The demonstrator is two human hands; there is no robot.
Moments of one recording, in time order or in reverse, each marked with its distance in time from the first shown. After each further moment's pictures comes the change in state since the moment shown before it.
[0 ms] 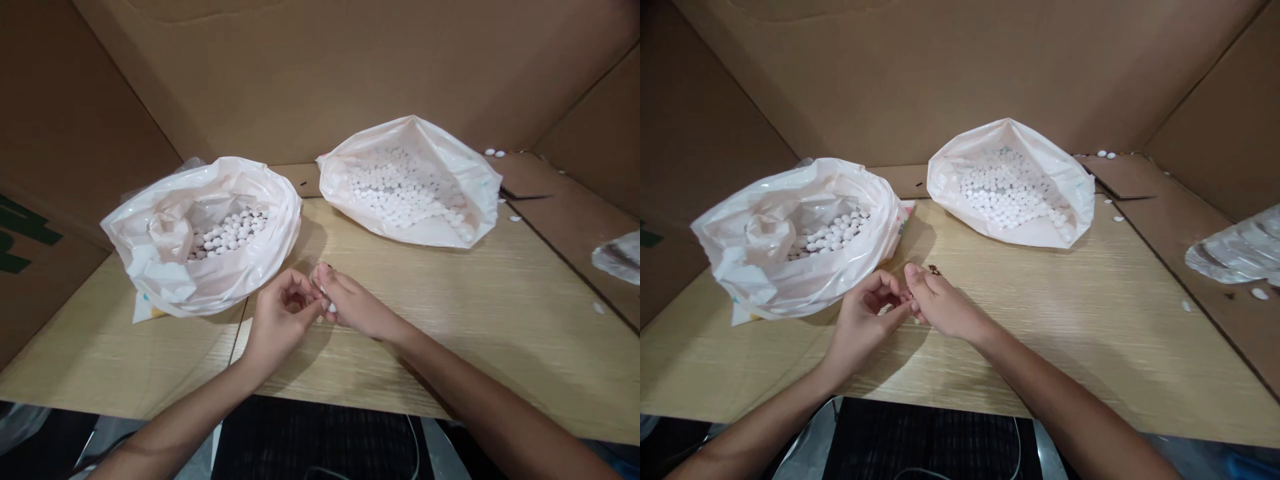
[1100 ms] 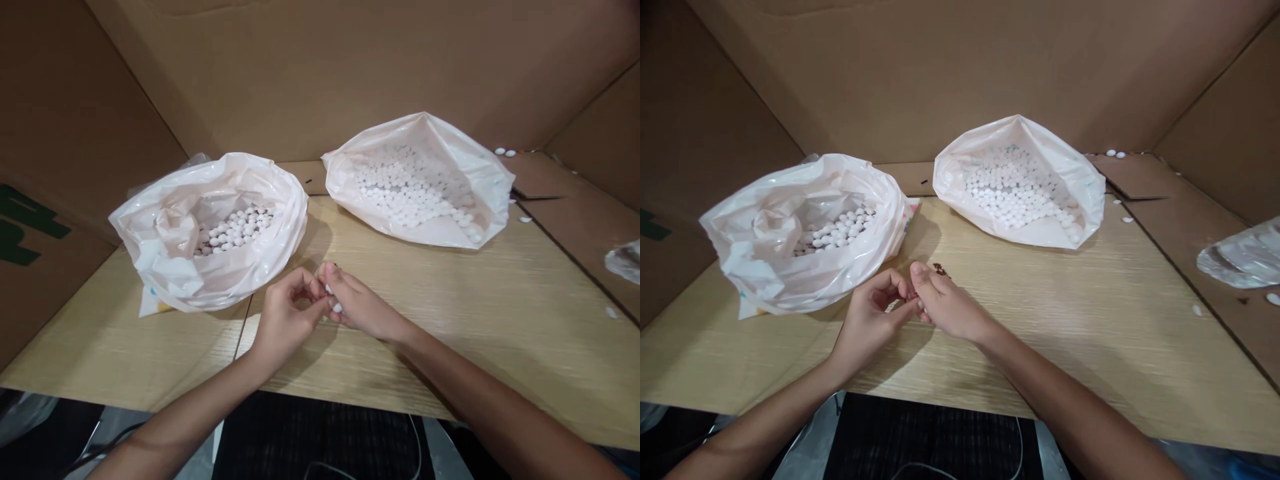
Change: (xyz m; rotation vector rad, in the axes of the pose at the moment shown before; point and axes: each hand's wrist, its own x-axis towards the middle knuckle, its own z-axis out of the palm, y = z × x) left_hand 0.001 0.000 0.002 0.041 -0.016 0.061; right_hand -0.002 0.001 0.002 -0.014 0.001 0.042
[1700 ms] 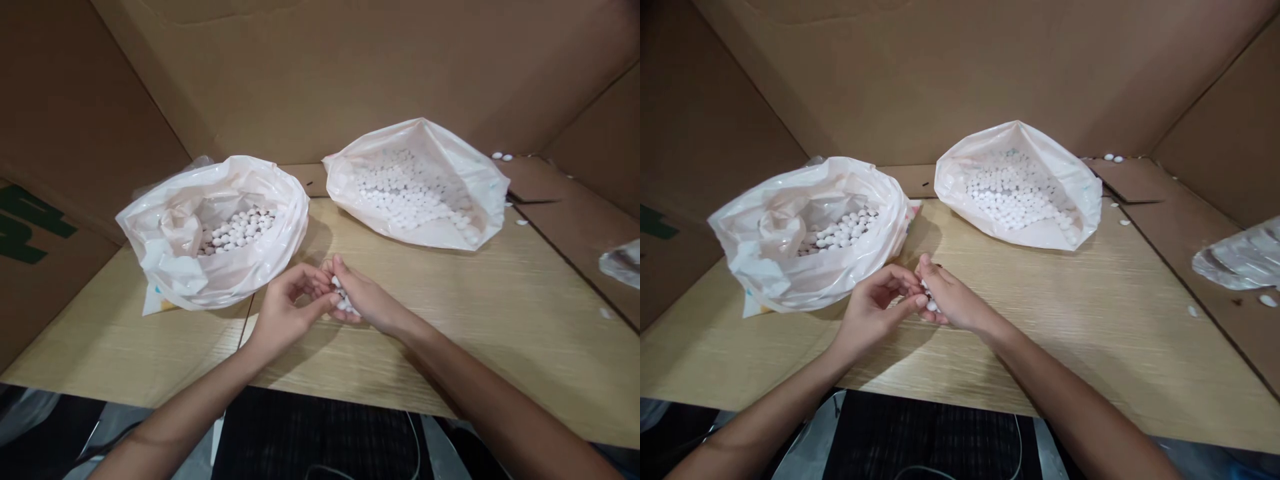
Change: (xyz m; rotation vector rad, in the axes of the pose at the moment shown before) left_hand 0.006 0.000 -0.005 -0.114 -0.071 0.018; right_hand 0.005 -0.003 -0.005 0.281 -0.116 -0.004
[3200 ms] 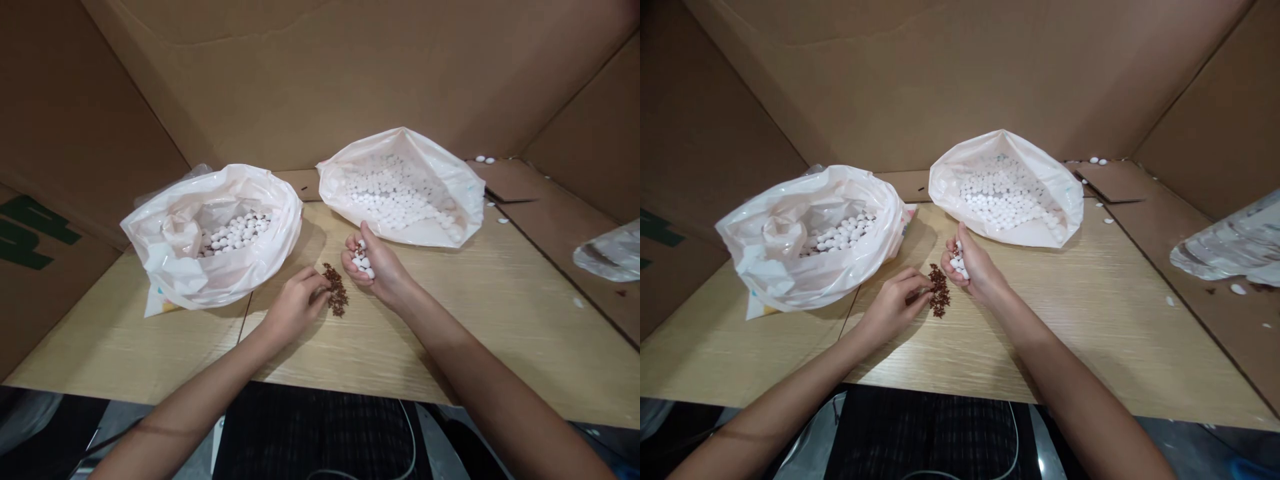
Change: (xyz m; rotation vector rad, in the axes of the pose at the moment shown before) left_hand 0.011 -0.024 0.000 0.683 -0.200 0.227; right_hand 0.004 -0.024 -0.032 0.380 0.347 0.016
